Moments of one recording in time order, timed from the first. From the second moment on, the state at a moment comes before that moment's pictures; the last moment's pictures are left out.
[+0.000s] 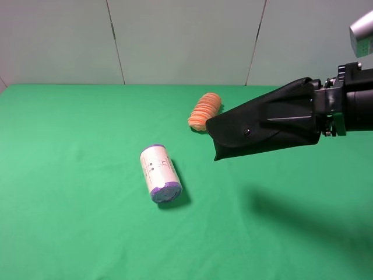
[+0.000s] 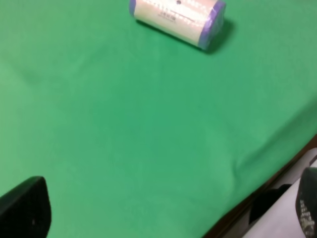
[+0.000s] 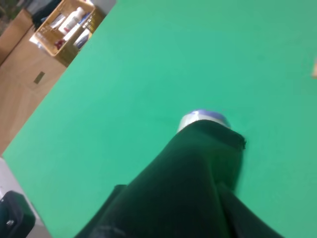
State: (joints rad) left arm -0.89 0.13 -0.51 0.15 1.11 -0.18; right arm 0.11 1.02 -0.57 1.25 0.81 -1.10
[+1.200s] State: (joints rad) left arm -0.48 0.10 -0.48 0.13 1.07 -0.19; right arm 0.11 1.02 -0.57 1.10 0.74 -0.98
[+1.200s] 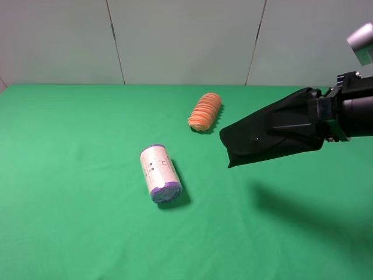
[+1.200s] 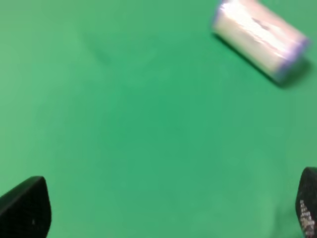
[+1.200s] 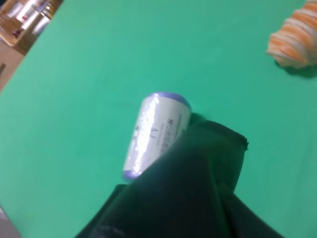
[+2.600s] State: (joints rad) left arm 0.18 -0.01 -0.48 0.13 1.07 -0.19; right arm 0.11 1.03 -0.57 0.93 0.36 -0.95
